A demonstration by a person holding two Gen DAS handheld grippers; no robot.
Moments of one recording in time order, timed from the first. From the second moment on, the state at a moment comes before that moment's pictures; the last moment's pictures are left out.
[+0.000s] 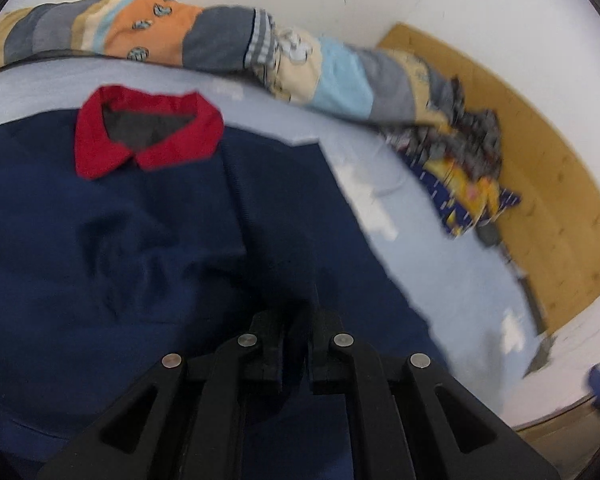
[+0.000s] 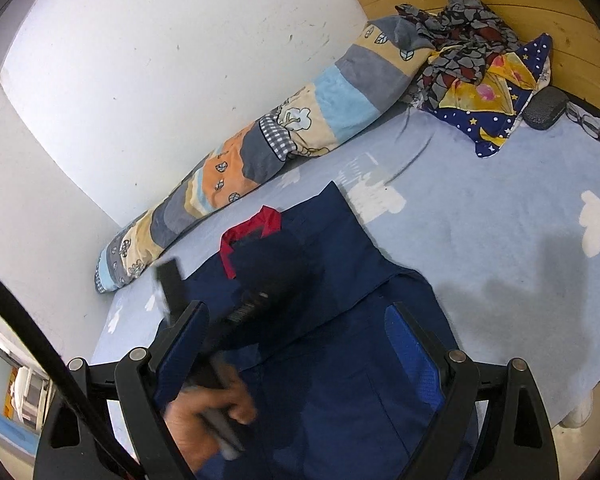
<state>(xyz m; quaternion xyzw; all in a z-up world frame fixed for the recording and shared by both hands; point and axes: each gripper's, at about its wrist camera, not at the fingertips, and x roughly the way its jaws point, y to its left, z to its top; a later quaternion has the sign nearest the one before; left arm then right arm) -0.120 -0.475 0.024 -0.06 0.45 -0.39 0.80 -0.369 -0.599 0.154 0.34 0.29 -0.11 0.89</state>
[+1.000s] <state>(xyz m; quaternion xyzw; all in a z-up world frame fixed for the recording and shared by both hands) -0.079 -0.276 0.017 0.11 0.45 -0.14 0.87 -0.291 -0.594 0.097 0.30 0.38 -0.14 0.86</state>
